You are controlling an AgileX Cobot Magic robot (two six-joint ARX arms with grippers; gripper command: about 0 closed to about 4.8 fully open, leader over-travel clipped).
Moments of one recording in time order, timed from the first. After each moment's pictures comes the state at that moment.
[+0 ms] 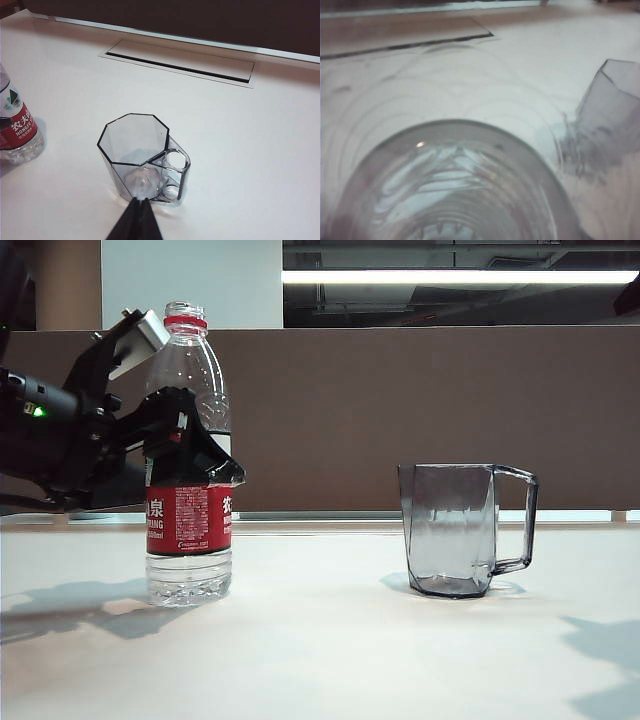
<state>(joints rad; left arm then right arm) -0.47 1.45 0.34 0.87 0.24 -0.08 0.61 0.38 0.44 -0.34 0.21 0.06</state>
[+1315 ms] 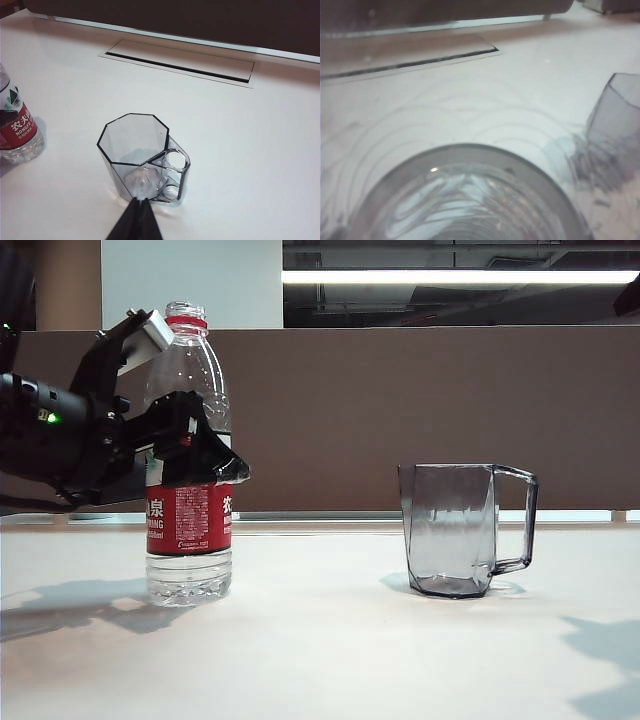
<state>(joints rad) -0.47 1.51 0.35 0.97 0.22 -0.06 0.61 0.38 0.44 -0.34 0.21 0.06</state>
